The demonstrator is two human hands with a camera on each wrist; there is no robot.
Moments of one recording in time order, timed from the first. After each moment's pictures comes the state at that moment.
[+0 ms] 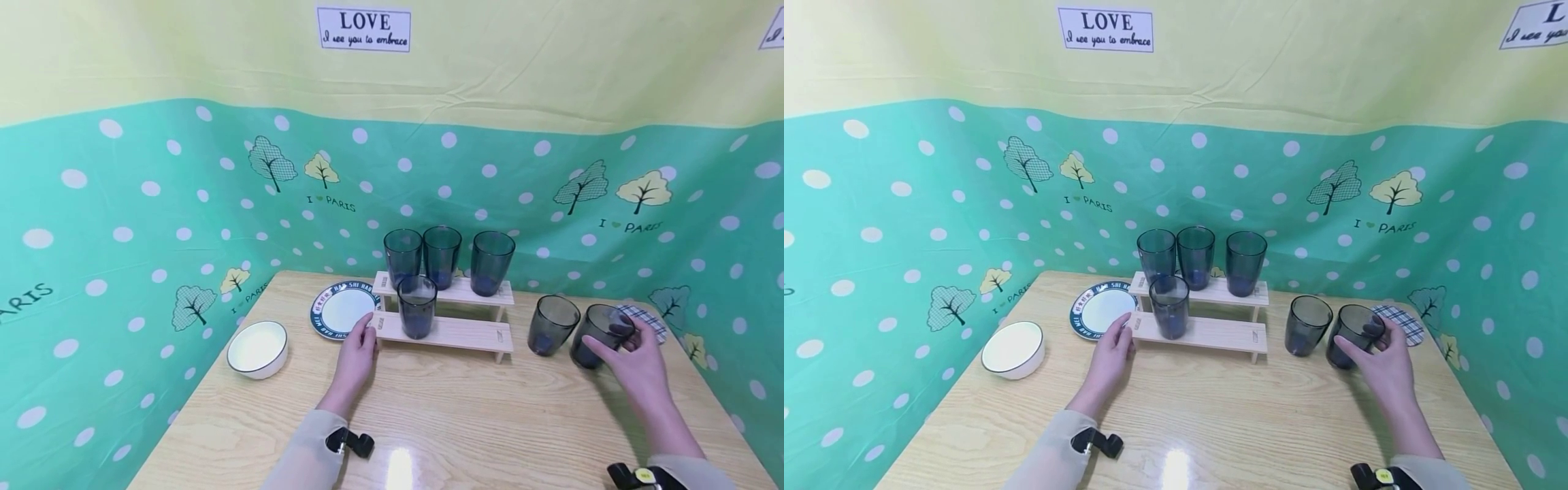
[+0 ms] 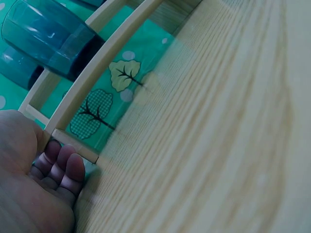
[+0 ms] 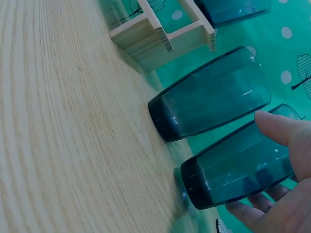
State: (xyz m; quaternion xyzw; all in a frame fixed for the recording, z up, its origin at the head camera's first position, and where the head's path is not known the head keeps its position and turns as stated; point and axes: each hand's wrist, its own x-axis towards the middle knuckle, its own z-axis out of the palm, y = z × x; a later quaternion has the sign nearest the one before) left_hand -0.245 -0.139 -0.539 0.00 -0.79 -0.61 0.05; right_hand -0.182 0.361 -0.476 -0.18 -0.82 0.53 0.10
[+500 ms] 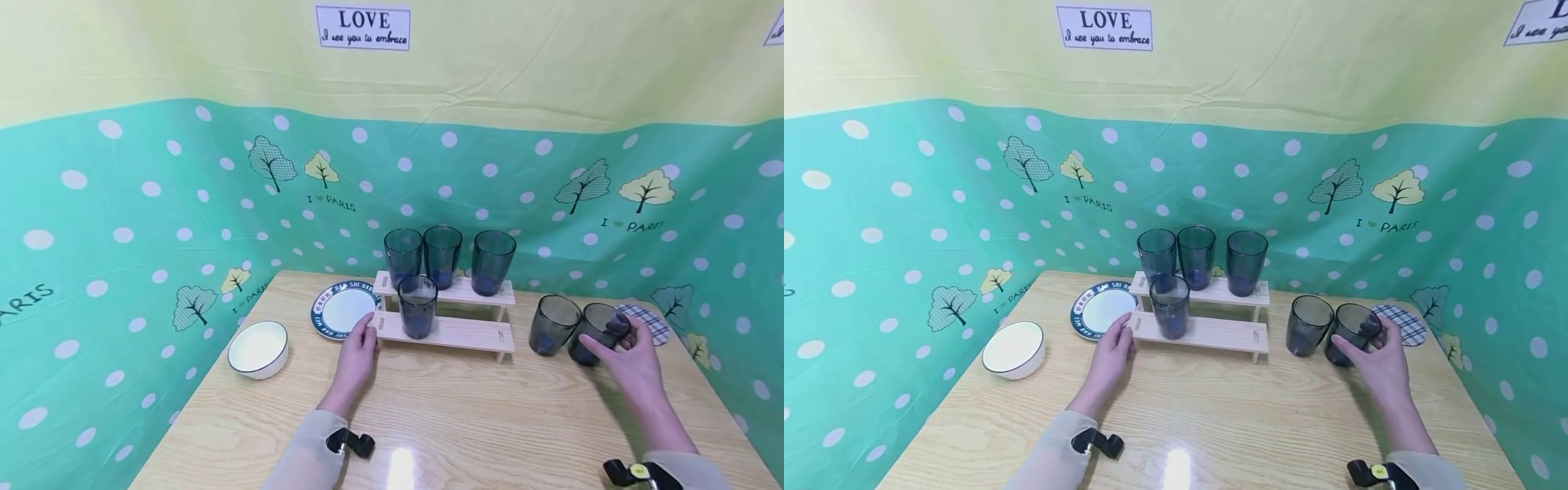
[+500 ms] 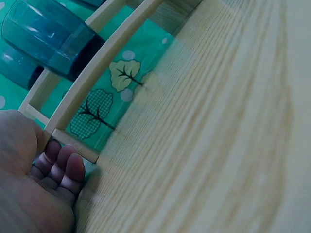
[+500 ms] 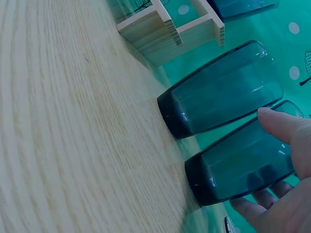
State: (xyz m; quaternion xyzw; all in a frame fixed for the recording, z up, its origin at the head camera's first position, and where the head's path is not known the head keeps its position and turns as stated) left_hand -0.244 -0.139 -0.538 0.00 -0.79 -0.61 0.05; right_hand -0.191 0.358 -0.485 -0.19 -0.82 0.53 0.10
